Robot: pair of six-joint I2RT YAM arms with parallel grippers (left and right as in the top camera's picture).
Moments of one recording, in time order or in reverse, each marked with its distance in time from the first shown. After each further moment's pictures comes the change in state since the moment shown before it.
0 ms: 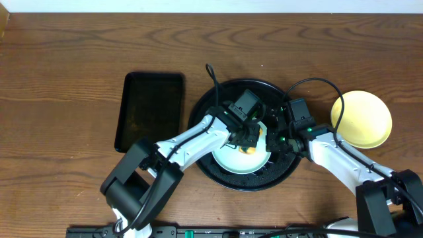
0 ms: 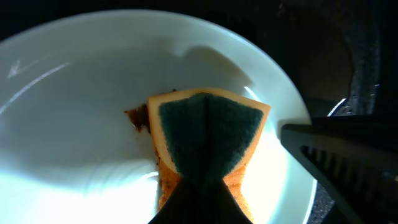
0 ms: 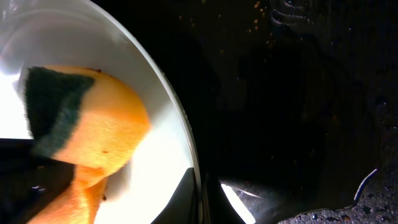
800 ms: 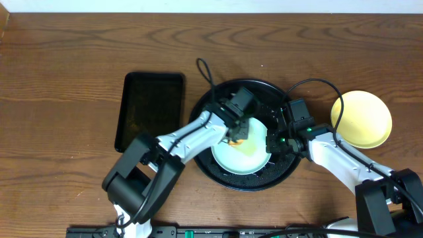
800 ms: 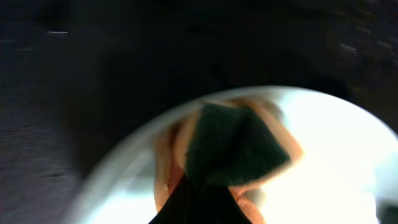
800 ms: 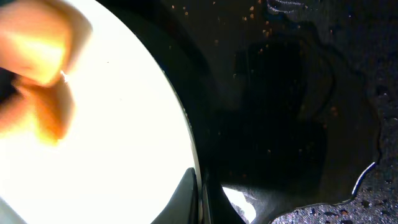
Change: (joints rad) left arm 0.063 0.028 0.003 -0.031 -0.222 -0.080; right arm 0.001 0.005 -0.001 -0.018 0.005 0.000
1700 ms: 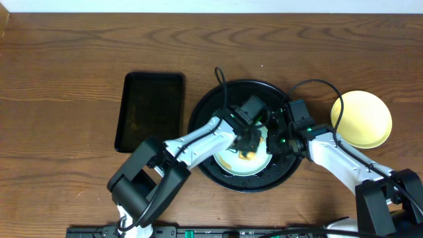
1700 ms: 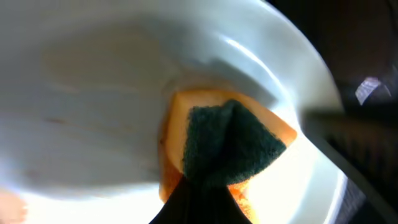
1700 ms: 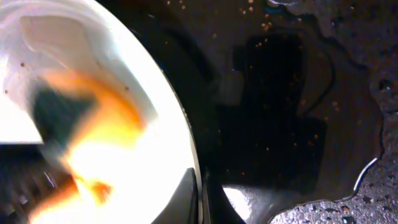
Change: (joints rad) left arm -0.083 0.007 0.012 -0.023 0.166 0.098; right arm 0.000 0.000 0.000 -0.021 0.005 0.000
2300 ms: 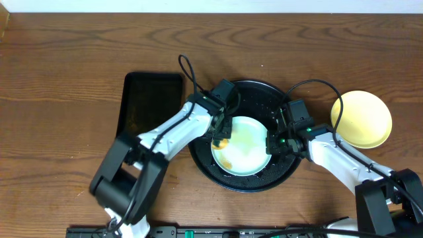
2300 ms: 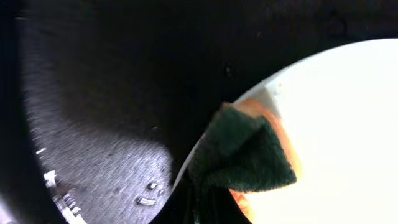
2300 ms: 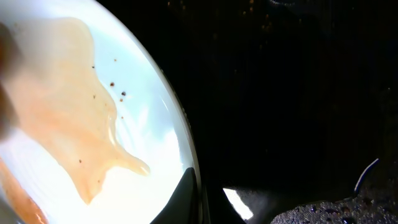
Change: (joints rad) left arm 0.187 -0.068 -0.007 -0.174 -0.081 0.024; right arm 0.001 0.000 0.000 0.003 -0.001 0.000
